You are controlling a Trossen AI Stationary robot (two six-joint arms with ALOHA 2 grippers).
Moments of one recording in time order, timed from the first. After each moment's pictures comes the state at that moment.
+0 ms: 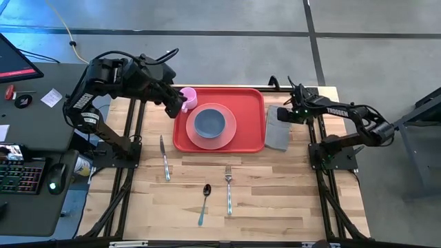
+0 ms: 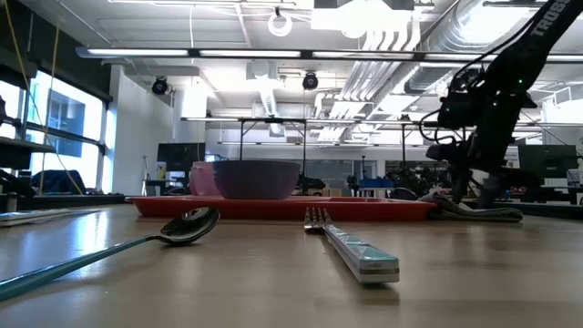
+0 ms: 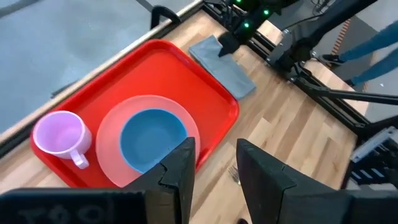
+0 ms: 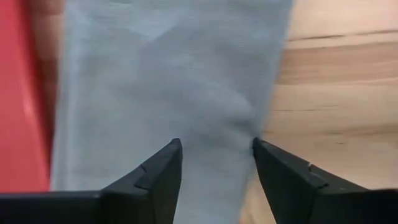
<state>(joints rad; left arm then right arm) 0.11 1.53 2.33 -1.54 -0.22 -0.58 -1.05 1.31 0.52 -0.44 -0.19 0.62</state>
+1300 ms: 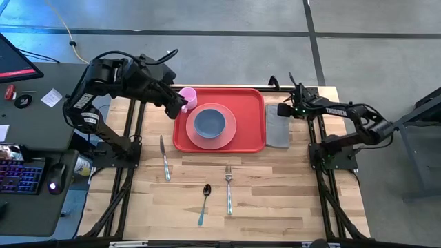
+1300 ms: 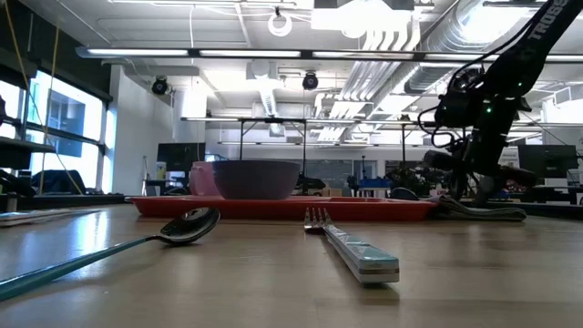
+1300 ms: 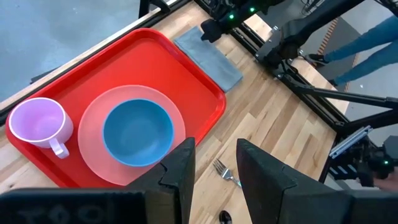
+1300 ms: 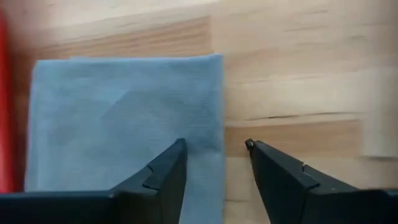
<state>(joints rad) 0.11 1.53 2.33 -1.54 -0.17 -0.63 -1.03 1.34 0.51 -0.30 0.00 0.65</state>
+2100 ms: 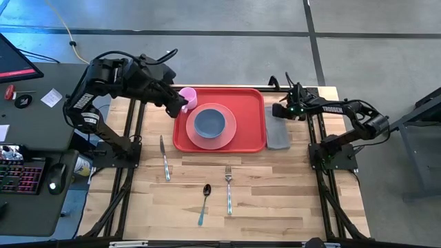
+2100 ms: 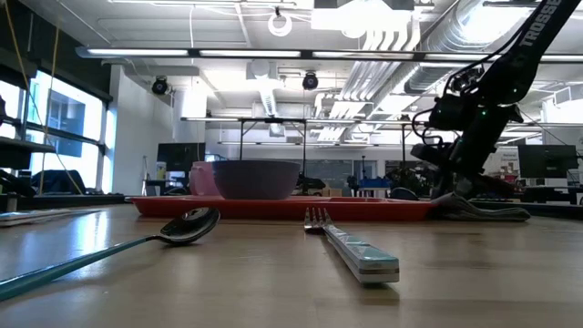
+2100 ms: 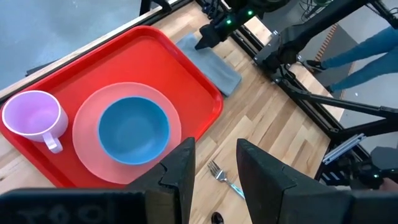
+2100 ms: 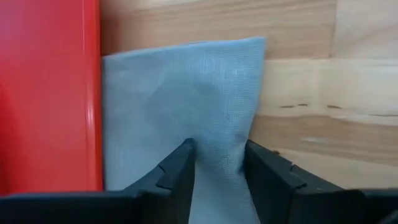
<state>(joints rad) 0.11 1.53 2.33 -1.54 -0.17 -0.68 -1.01 1.42 0.51 -0.21 -0.23 0.61</state>
